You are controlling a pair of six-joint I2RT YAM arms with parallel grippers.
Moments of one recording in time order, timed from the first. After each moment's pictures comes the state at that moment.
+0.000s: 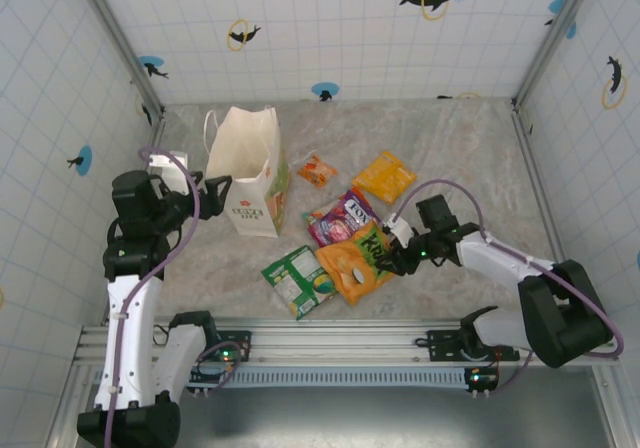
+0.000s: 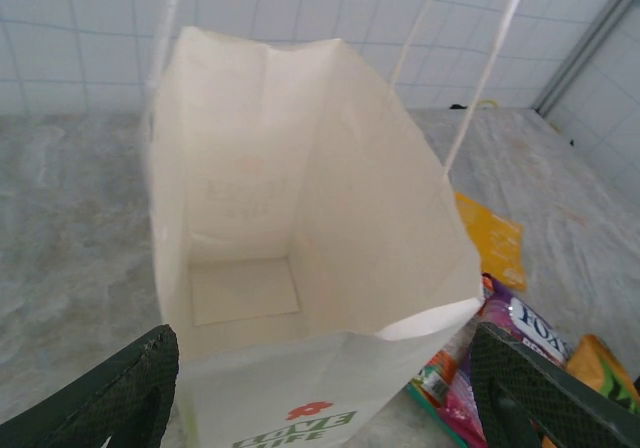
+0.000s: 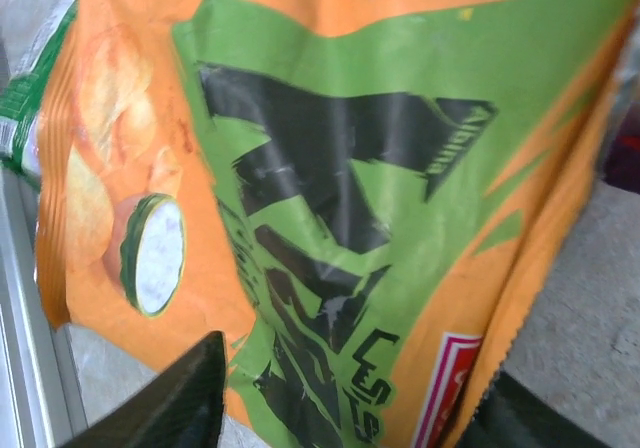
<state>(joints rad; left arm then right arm) 0.06 0.77 0.91 -0.56 0.55 -0.02 0.44 1.28 0.53 -0.35 -0.65 -0.38</state>
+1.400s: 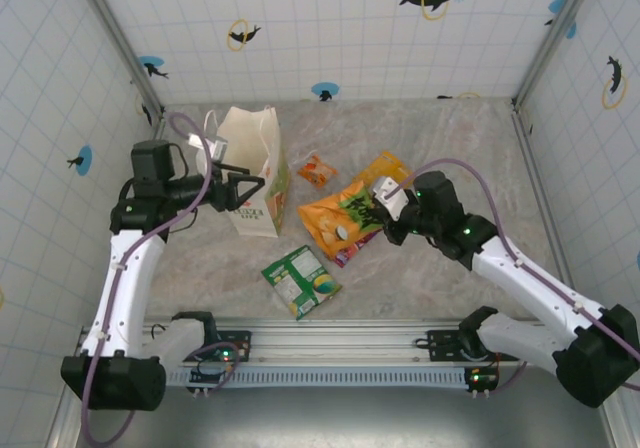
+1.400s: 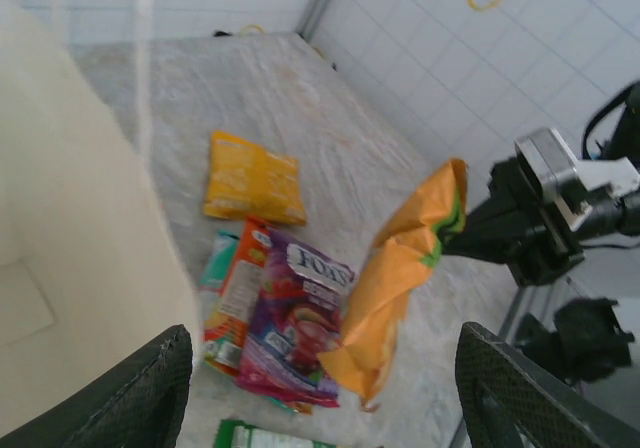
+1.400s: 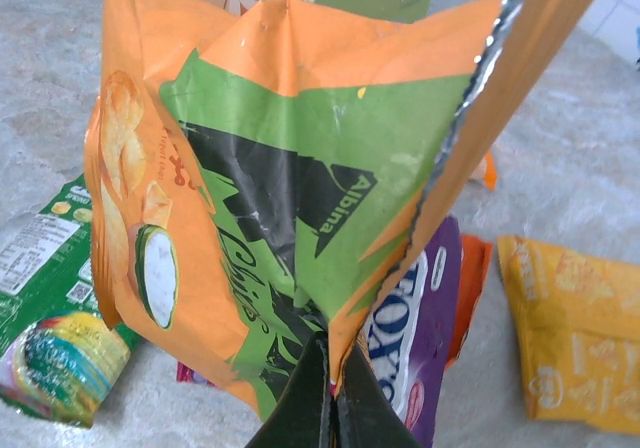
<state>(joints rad) -0.07 1.03 1.09 -0.69 0.96 0.05 0.65 1.06 0.78 -0.32 -0.29 -0.32</state>
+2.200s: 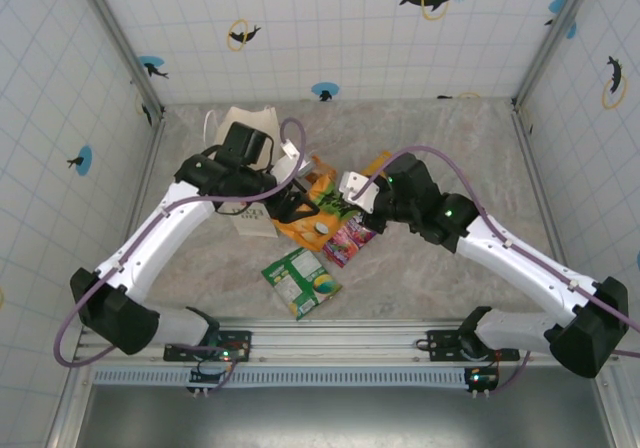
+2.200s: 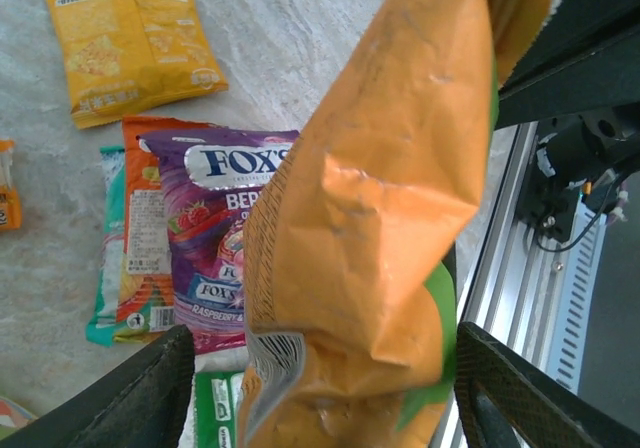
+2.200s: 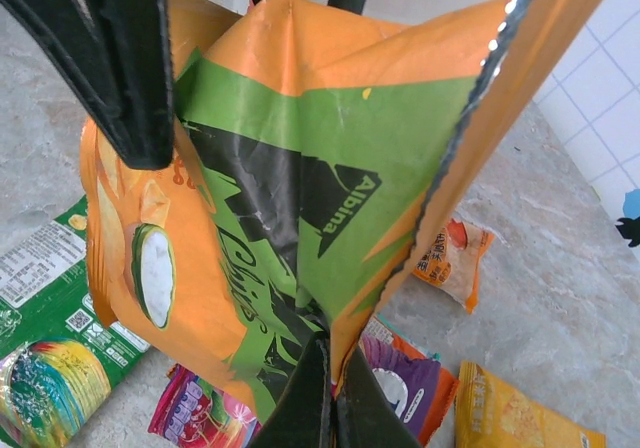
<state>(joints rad) -0.54 1.36 1.35 -0.95 0.64 0.31 0.80 1.20 1.05 -0.44 -0.22 -0.53</state>
